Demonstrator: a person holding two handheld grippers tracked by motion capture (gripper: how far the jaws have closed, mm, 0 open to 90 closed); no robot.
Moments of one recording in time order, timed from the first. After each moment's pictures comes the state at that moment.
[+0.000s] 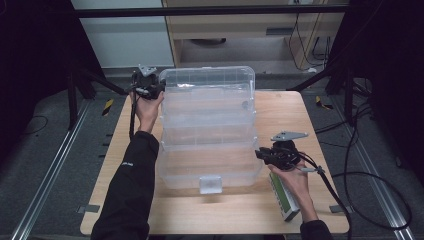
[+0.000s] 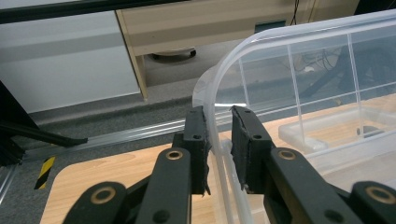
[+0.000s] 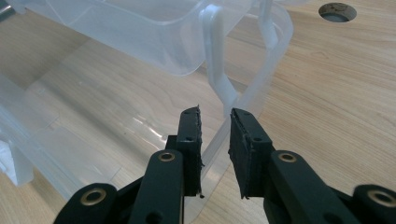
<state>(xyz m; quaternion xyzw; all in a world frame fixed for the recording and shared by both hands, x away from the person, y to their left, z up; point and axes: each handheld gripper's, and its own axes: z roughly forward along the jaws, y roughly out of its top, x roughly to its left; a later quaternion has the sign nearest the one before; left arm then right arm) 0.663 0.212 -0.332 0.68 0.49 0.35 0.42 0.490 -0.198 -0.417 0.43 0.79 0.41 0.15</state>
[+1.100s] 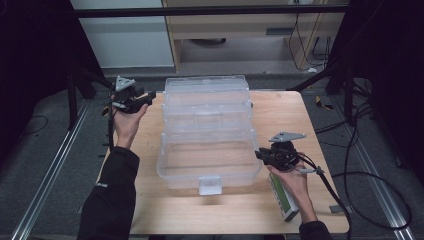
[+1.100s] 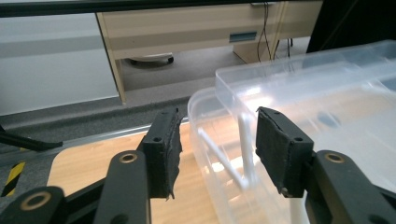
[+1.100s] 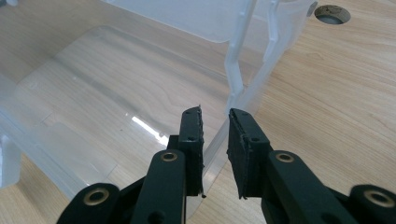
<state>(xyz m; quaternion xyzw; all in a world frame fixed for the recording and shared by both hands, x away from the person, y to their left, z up) 0.600 0.262 -0.332 0.68 0.47 0.32 0.47 0.487 -0.193 -0.414 0.43 0.79 0.40 0.17</state>
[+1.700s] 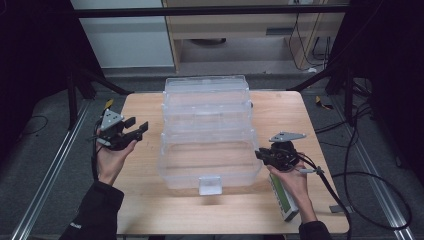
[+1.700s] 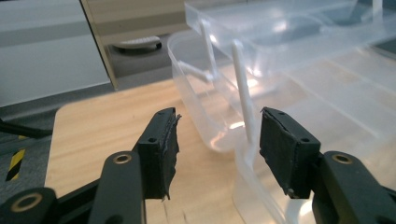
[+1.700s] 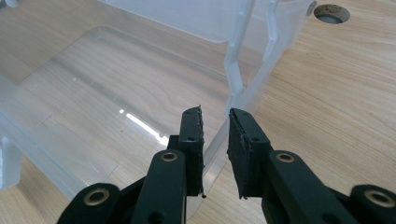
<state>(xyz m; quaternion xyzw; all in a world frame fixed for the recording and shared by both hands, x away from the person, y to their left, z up) 0.505 0.279 -0.363 0.71 0.44 0.30 0.45 0.487 -0.193 -0.414 0.43 0.79 0.40 0.16</state>
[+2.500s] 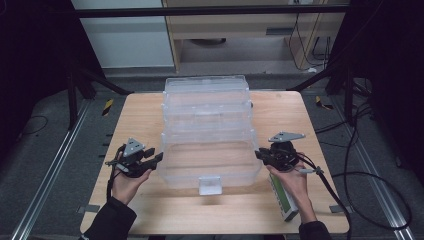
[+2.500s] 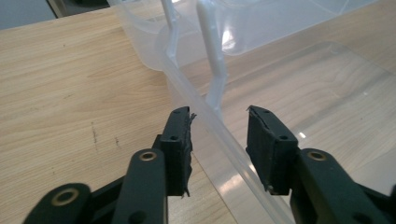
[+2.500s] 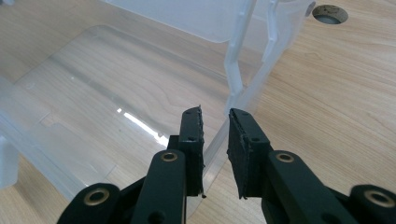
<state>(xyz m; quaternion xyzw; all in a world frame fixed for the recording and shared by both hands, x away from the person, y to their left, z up) 0.475 0.246 -0.422 0.77 0.43 0.23 0.41 0.486 -0.192 -0.414 0.43 0.79 0.39 0.17</state>
